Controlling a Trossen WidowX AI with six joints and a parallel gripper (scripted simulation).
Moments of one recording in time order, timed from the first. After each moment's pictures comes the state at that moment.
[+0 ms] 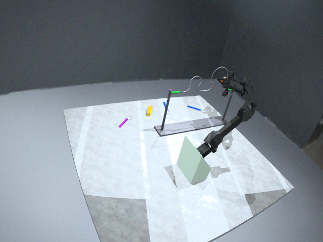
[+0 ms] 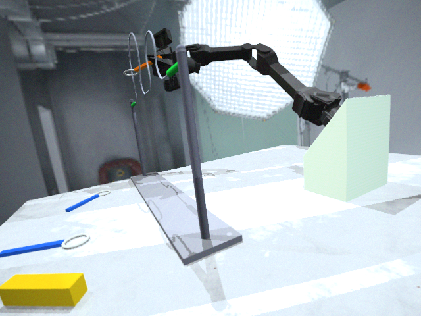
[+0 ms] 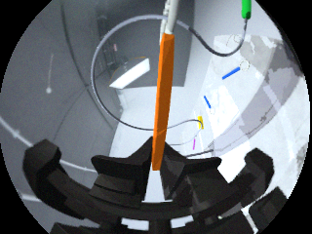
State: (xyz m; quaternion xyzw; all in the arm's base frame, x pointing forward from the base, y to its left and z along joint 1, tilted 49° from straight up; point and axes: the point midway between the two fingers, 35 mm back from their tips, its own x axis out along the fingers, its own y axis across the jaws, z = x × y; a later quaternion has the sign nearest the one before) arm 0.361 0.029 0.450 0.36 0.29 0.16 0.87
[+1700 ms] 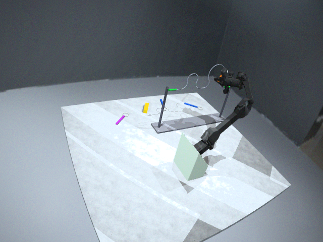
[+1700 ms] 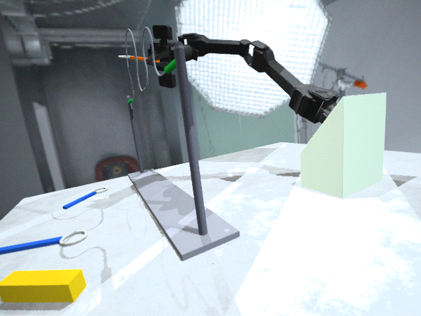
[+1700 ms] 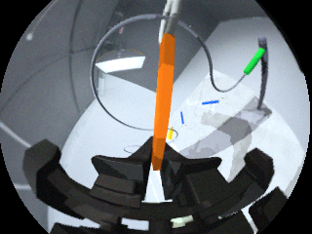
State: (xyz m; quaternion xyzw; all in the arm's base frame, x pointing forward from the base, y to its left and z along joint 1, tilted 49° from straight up) arm 0.365 0.015 0.442 0.12 0.28 0.08 0.95
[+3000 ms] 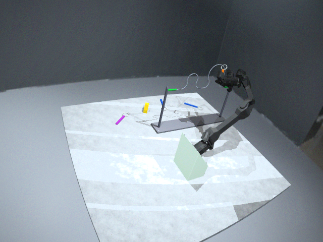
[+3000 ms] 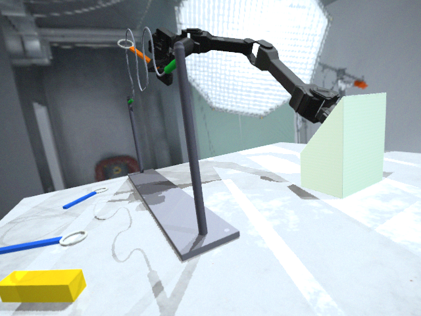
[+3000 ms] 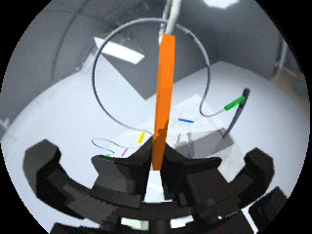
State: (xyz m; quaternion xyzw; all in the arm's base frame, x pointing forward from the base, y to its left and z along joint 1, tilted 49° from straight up) arm 0.368 -0.001 0.442 -0.11 0.24 0.01 0.96
